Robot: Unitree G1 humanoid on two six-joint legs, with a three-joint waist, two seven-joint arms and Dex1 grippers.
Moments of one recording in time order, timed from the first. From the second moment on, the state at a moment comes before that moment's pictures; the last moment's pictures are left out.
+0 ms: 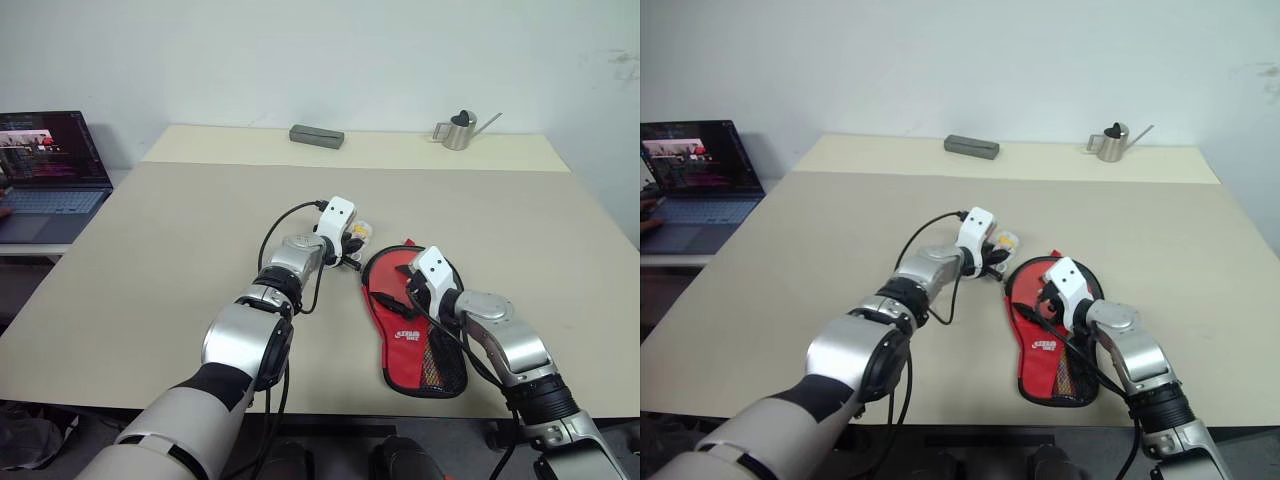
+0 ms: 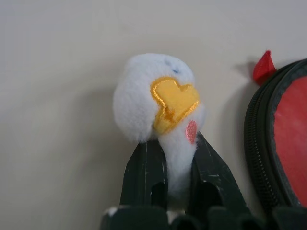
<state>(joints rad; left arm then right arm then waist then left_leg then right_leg) -1.21 0.06 -0.01 1.31 0.05 0.18 -0.53 -0.40 -0.39 0.18 0.04 0.16 0.46 0.65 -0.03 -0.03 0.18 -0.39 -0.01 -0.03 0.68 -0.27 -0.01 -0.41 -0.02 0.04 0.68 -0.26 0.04</state>
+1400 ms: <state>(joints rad) -1.31 -0.04 -0.08 1.38 0.27 0.01 -0.36 -0.23 -0.46 0.15 -0.27 0.18 0.67 0.59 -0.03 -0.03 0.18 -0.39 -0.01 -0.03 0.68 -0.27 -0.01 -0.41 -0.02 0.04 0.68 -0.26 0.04</state>
